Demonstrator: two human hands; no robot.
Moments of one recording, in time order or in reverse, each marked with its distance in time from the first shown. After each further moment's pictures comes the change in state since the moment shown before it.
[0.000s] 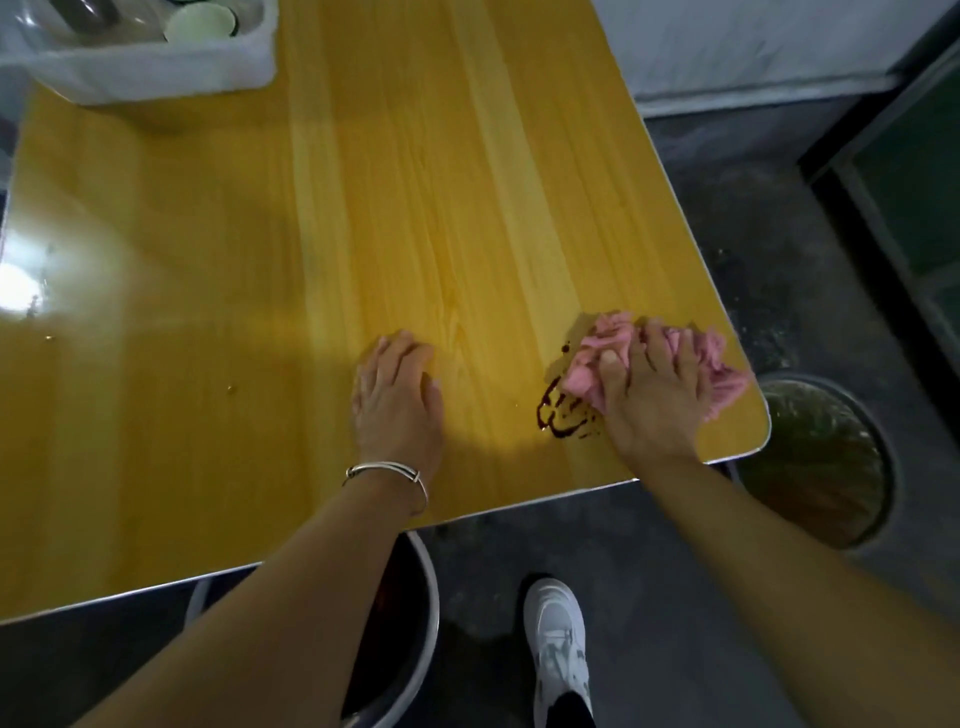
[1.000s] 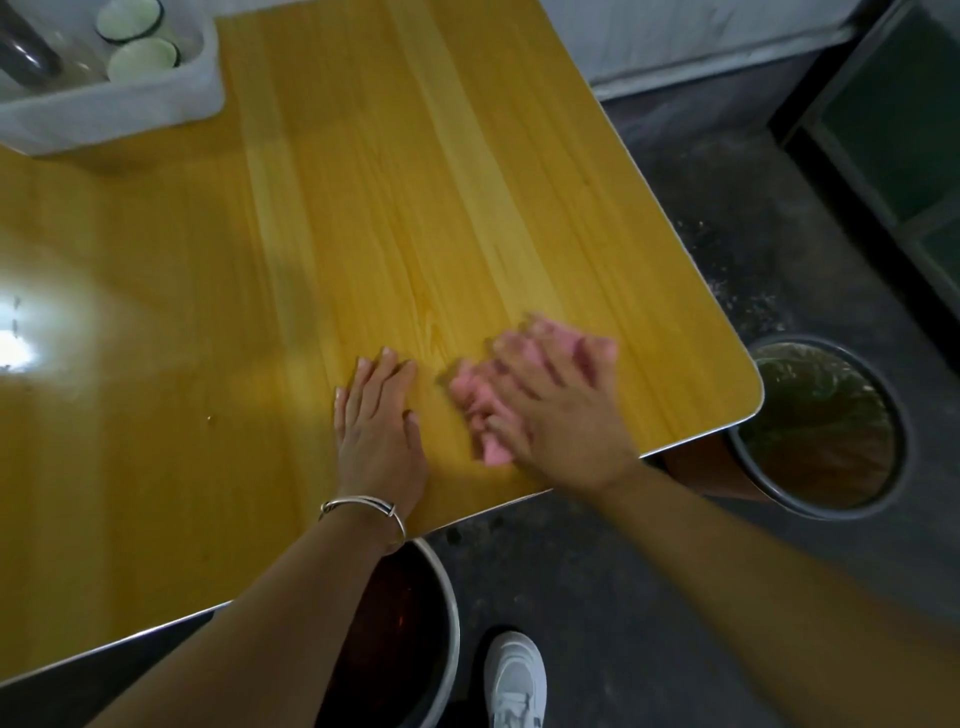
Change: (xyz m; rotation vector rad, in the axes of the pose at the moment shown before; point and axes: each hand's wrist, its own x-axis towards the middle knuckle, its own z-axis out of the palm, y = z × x) left_hand -0.014 -0.016 0.004 0.015 -0.057 0.143; right_hand -0.024 -0.019 0.025 -0.238 0.044 -0.632
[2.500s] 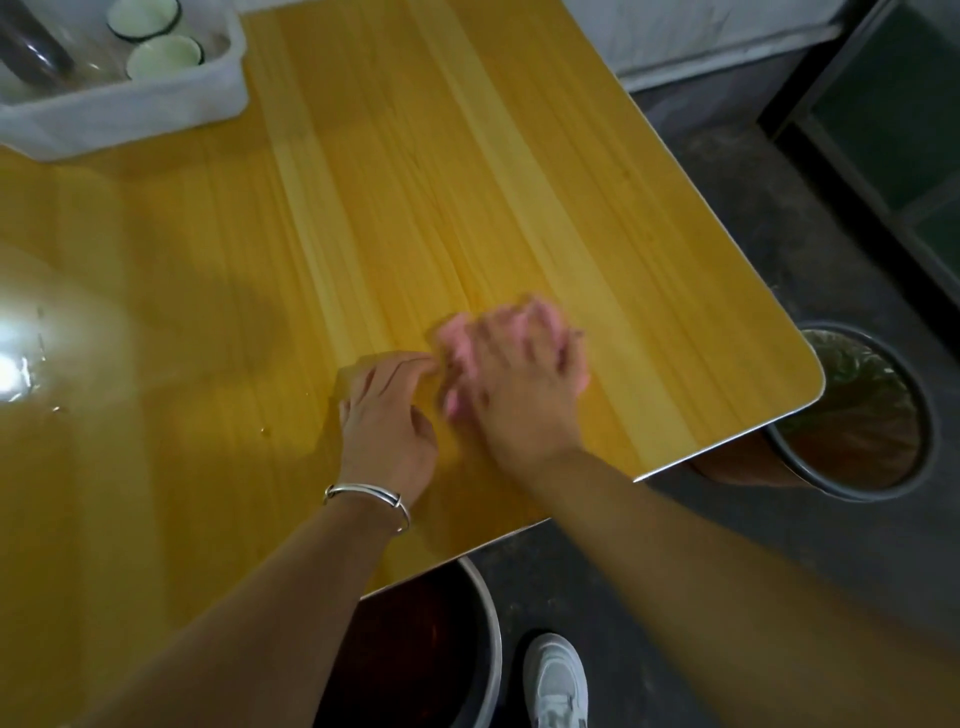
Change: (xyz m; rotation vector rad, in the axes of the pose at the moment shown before) left_hand 0.023 -0.044 -0.032 -0.070 0.030 0.109; right_hand 0.055 -0.097 -0.002 0.171 0.047 0.302
